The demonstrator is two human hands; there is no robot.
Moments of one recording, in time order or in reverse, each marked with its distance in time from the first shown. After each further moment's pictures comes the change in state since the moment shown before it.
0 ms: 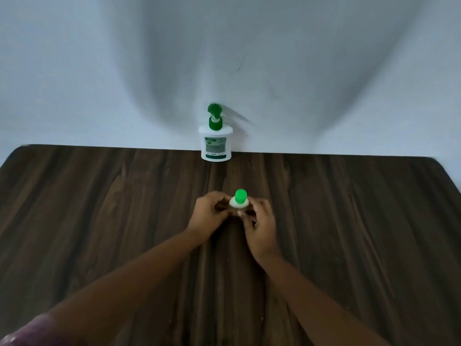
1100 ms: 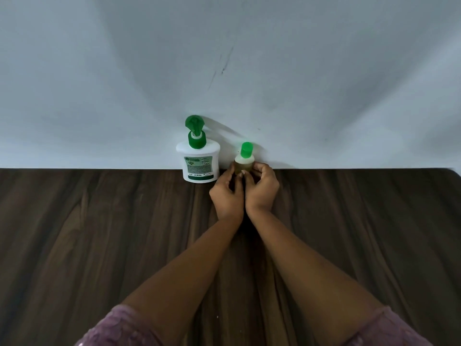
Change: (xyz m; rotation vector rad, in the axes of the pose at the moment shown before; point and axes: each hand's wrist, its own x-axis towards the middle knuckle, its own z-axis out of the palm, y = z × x) left_hand 0.131 0.006 0.084 -0.201 0.541 -0.085; right_hand 0.159 0.035 0.034 0.017 0.343 0.260
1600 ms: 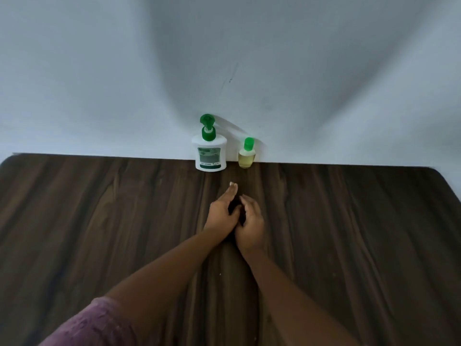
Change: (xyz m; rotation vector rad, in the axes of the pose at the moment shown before) left_hand -0.059 0.007 -0.079 0.252 -0.542 0.015; right_hand -0.118 0.004 -0.058 -0.121 -0.344 -0.116
